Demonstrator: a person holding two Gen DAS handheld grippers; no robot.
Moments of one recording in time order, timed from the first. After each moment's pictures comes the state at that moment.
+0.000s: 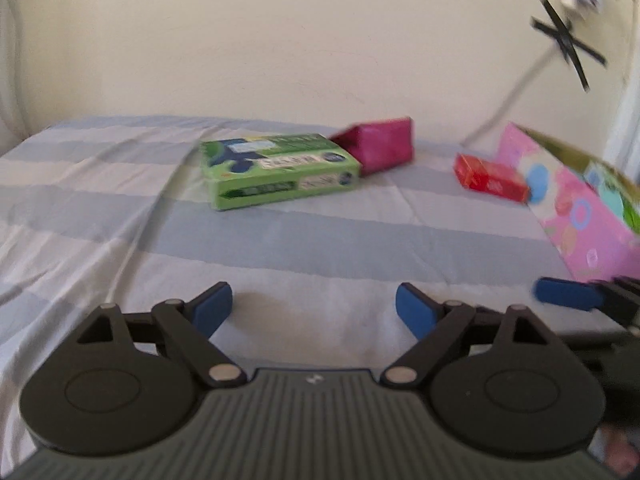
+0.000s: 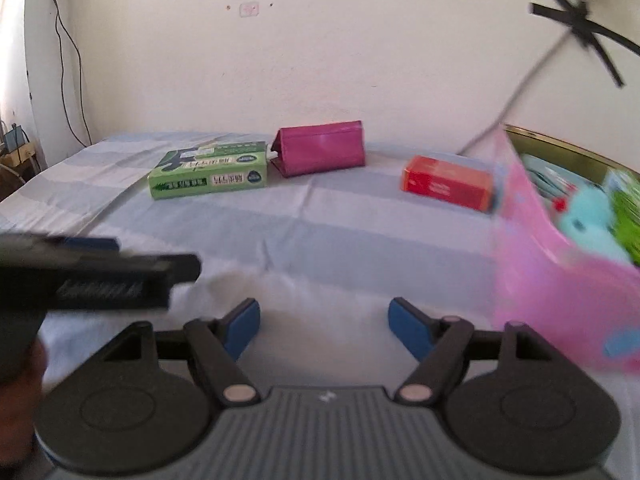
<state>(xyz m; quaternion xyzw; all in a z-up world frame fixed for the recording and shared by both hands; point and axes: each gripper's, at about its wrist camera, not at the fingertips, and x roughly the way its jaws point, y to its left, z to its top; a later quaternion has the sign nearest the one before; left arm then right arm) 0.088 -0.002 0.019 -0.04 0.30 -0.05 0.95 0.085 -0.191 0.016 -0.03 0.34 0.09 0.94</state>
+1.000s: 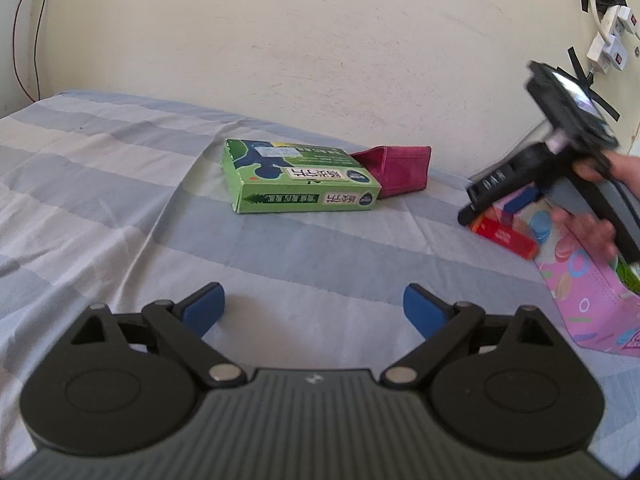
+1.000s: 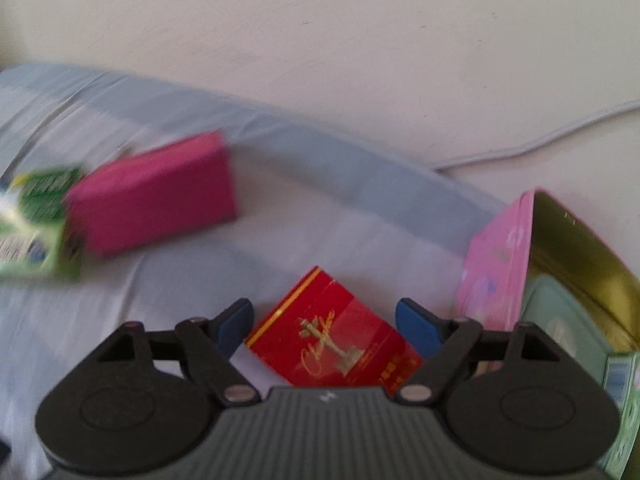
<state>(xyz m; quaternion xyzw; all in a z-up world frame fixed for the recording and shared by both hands) 0.089 0.017 0.021 -0.10 0.30 -0.06 0.95 0.264 -0.227 0.033 -0.13 0.53 0.06 0.83</state>
